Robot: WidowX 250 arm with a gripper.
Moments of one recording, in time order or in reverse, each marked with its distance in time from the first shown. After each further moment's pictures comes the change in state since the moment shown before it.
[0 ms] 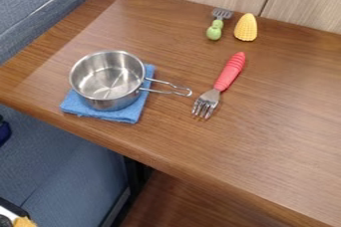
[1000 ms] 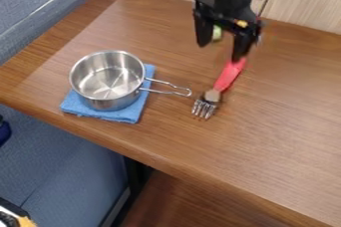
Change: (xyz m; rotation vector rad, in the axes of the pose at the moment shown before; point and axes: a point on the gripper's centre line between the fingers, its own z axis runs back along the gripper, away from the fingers) arm -0.050 -0.072 -0.063 -0.069 0.145 0.011
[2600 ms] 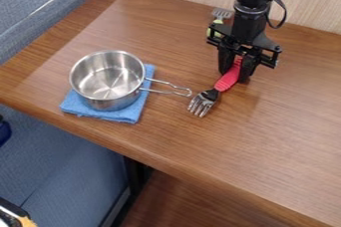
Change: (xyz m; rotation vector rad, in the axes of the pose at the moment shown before) arm 0.006 -0.024 -0.031 -0.017 0.046 0.089
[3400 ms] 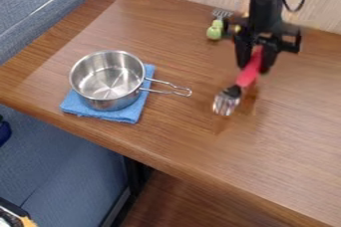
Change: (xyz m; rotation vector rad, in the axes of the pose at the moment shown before) arm 0.009 -0.013 0.045 -0.091 -0.057 0.118
